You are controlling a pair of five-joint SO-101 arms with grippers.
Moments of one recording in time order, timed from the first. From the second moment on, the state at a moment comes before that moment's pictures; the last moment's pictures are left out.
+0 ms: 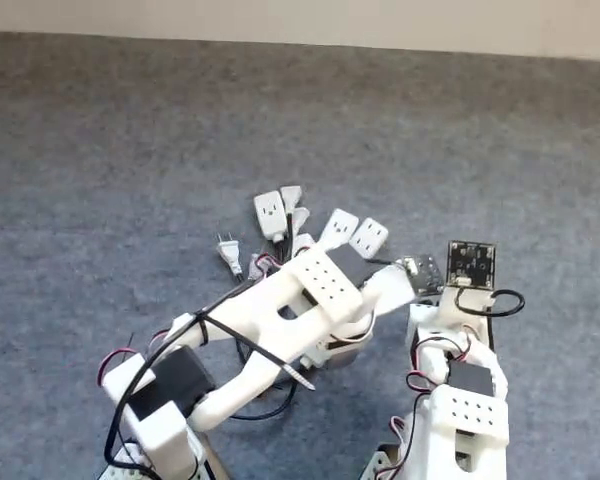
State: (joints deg) left arm 45.5 10.2 14.9 74.9 -20.7; right arm 7.1 -66.5 90.0 32.8 9.4
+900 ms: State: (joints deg) left arm 22.4 10.8 14.9 77.5 -24.4; right arm 6.5 -66.5 90.0 32.8 9.4
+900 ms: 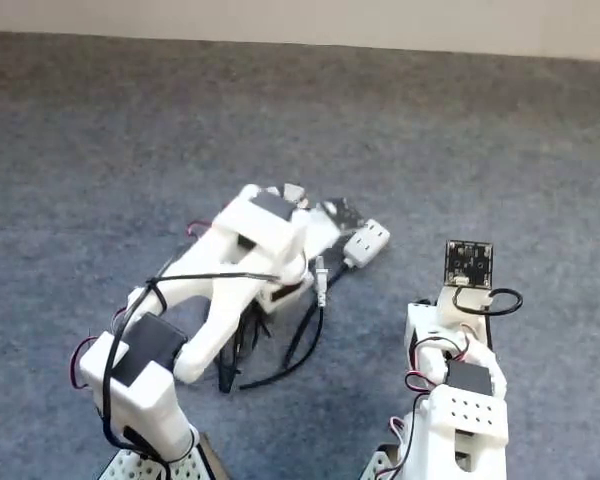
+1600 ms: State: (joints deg) left arm -15.3 2.1 10.7 100.0 -64.8; right arm 5.4 -66.6 90.9 30.7 9.4
